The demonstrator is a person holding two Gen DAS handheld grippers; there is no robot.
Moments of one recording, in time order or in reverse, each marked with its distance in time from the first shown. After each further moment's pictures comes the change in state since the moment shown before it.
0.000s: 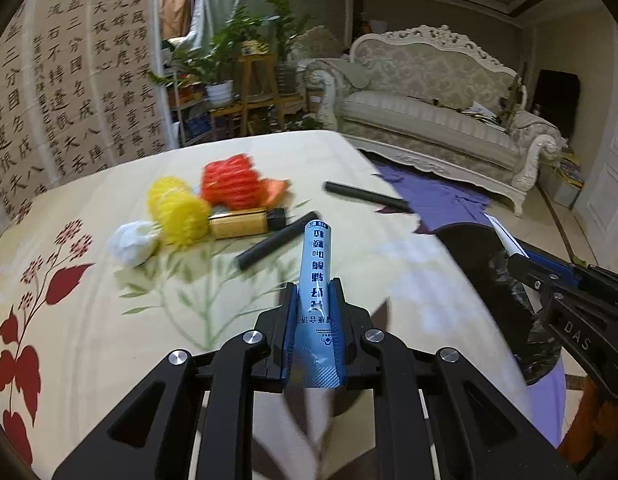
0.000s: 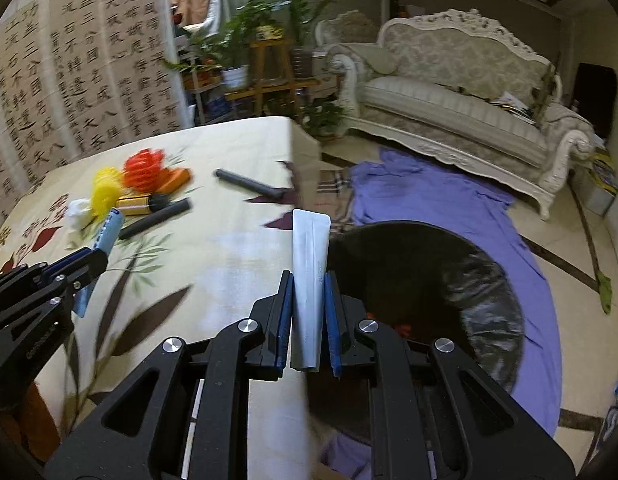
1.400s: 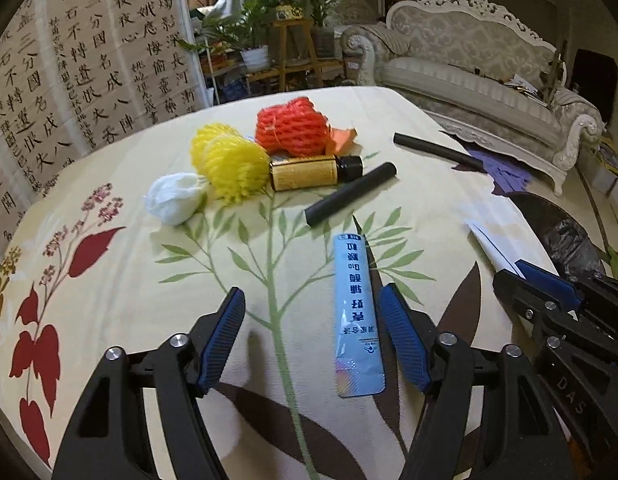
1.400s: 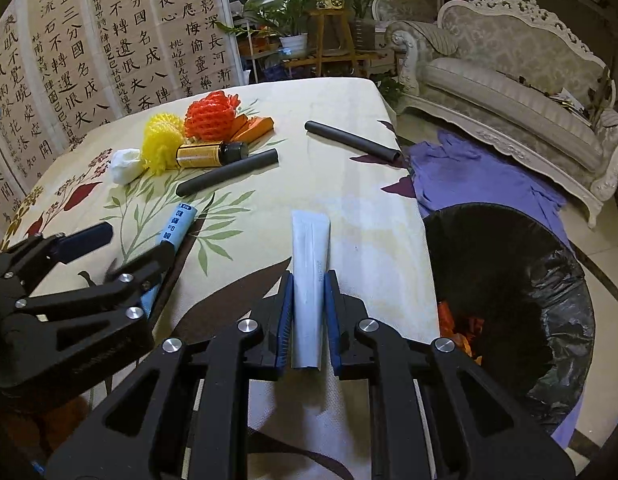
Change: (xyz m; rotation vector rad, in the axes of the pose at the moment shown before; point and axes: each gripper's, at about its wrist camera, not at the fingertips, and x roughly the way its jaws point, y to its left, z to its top) left arm 0.027 0.040 -0.017 -0.033 0.143 0.143; right arm 0.040 0.073 -0.011 -0.107 0.107 0.199
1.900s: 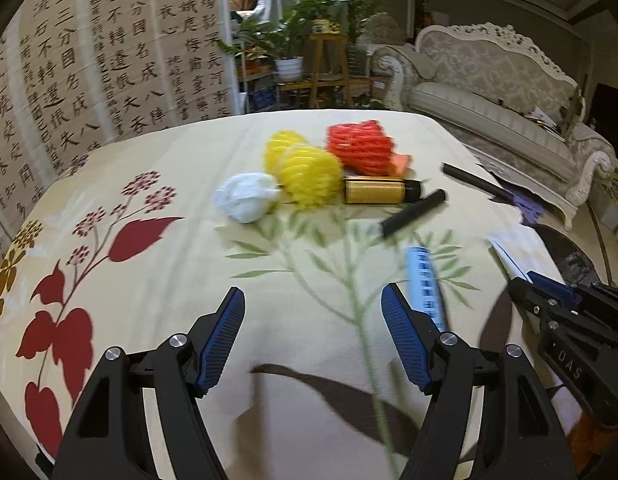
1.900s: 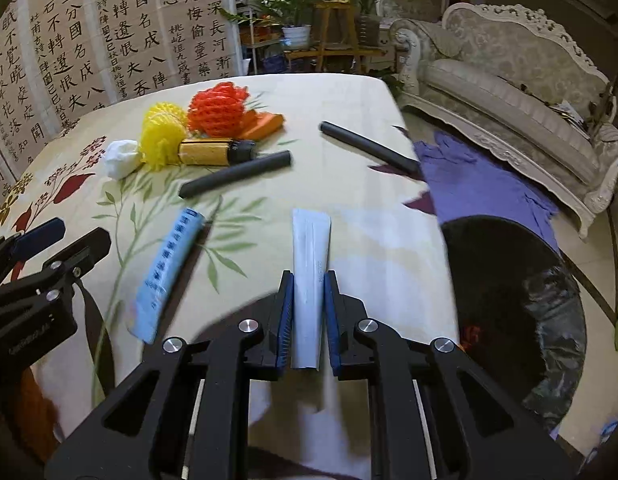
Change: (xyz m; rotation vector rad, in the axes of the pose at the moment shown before) left arm -0.018 0.044 -0.005 -0.094 -0.064 0.031; right arm 0.006 0.014 0.008 -0.040 0.030 -0.060
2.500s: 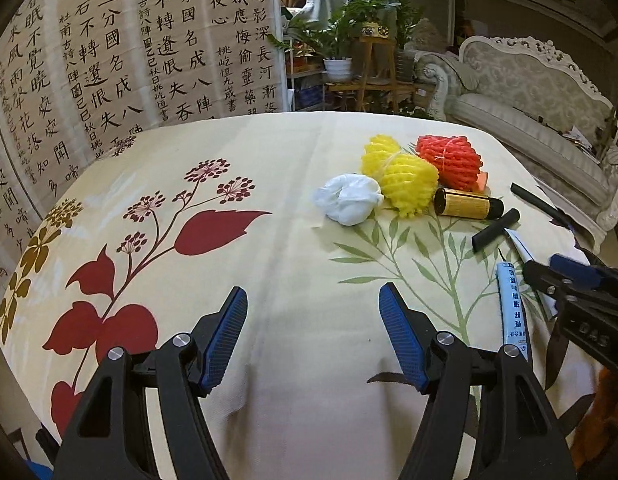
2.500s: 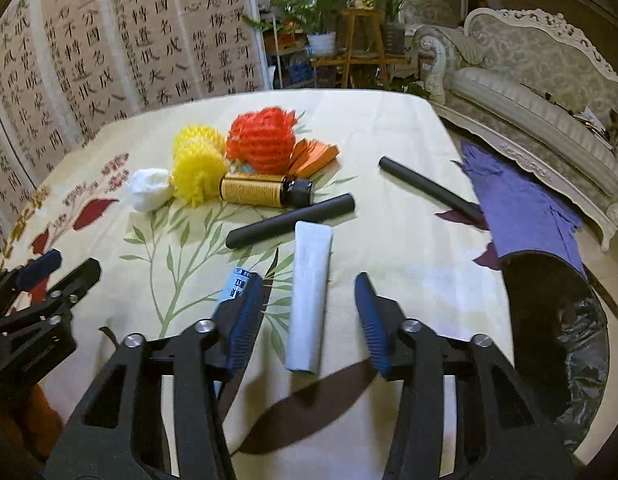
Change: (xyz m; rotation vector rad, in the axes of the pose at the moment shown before) left arm 0.000 0.060 0.000 -0.095 -0.001 0.119; right arm 0.026 0.041 0.037 -0.034 0.015 0.086
